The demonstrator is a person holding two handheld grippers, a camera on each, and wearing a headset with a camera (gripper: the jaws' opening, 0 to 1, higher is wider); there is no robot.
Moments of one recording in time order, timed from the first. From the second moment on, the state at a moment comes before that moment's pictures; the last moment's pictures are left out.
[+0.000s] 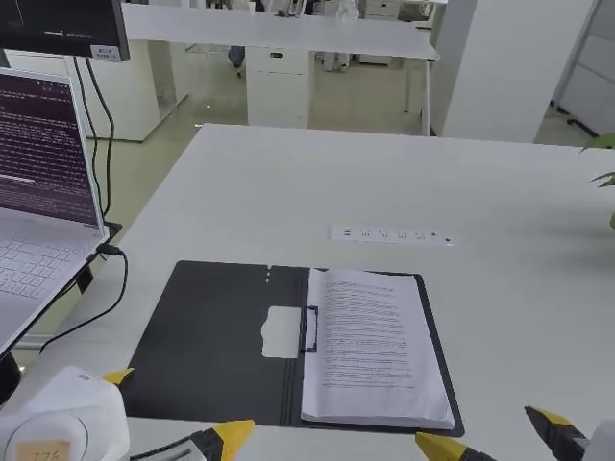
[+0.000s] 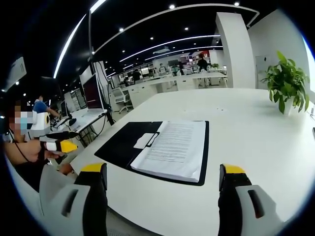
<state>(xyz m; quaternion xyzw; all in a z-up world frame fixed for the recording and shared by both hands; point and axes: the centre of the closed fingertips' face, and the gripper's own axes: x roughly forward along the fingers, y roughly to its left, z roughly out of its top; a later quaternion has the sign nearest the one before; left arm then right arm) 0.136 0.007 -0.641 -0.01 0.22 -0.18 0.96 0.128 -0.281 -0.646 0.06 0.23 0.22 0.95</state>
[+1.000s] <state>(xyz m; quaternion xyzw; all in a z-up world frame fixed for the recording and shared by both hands) 0.155 -0.025 -0.646 0.01 0.23 -0.23 0.95 0.127 -0.283 -0.649 0.06 0.23 0.21 0.95</state>
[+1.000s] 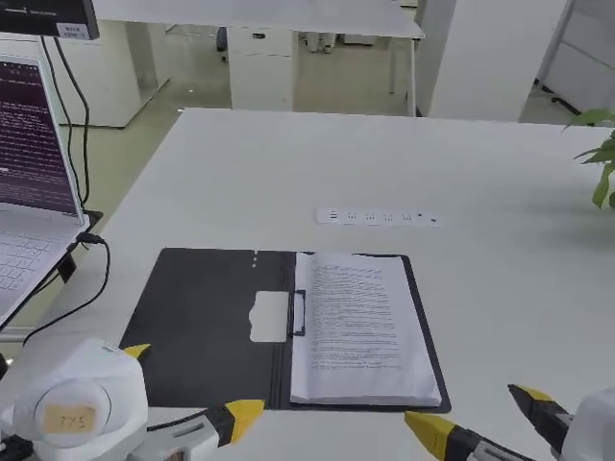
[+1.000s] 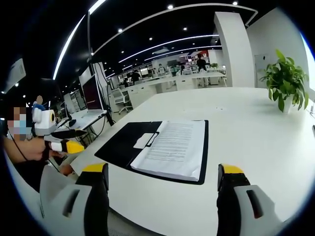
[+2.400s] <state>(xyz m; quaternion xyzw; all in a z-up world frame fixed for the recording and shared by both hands) 0.207 -0.155 -0.682 0.06 0.24 -0.37 0.89 0.125 -0.295 -0.651 0.07 0.23 0.19 0.95</state>
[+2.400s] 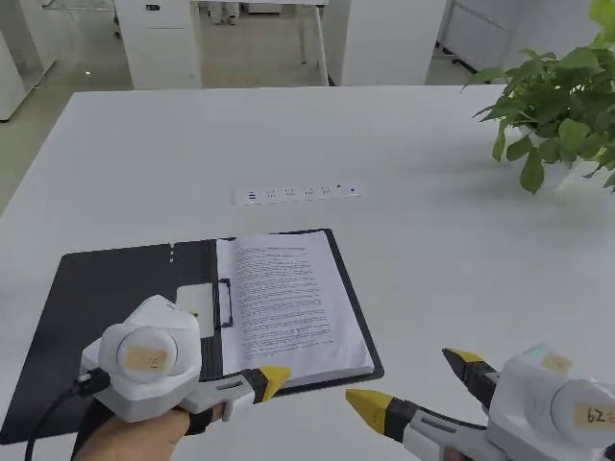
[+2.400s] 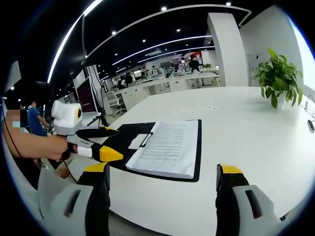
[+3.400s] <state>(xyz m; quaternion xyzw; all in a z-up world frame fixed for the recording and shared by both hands) 0.238 -0.234 -0.737 0.05 0.26 -0.40 0.88 0.126 -0.301 -0.649 0.07 0.23 0.16 0.96</state>
